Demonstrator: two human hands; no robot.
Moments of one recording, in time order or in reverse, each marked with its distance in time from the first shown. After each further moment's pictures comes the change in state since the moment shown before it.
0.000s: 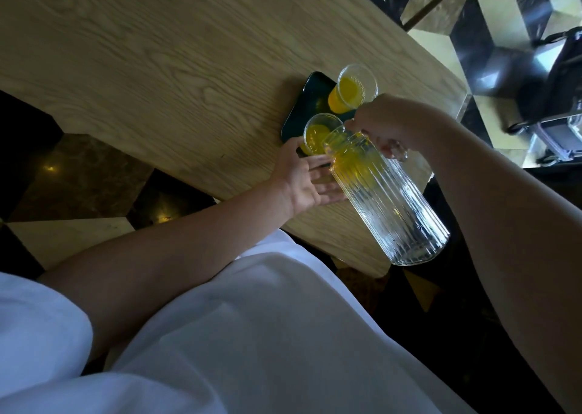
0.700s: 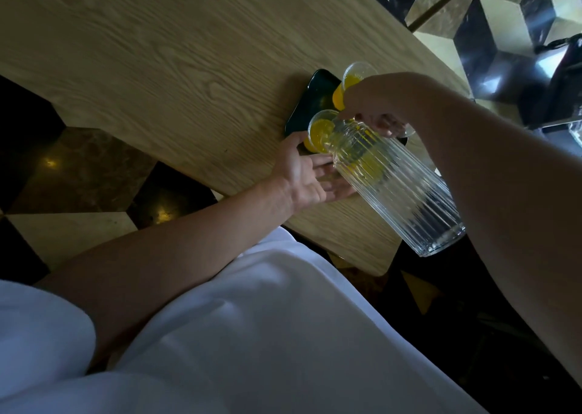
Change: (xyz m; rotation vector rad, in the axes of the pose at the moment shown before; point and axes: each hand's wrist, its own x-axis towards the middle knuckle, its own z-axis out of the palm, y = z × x) left_hand -0.011 0.001 -0.005 -0.092 -0.091 -0.030; right_hand 0.015 -0.031 -0.009 -0.389 -0.012 -0.246
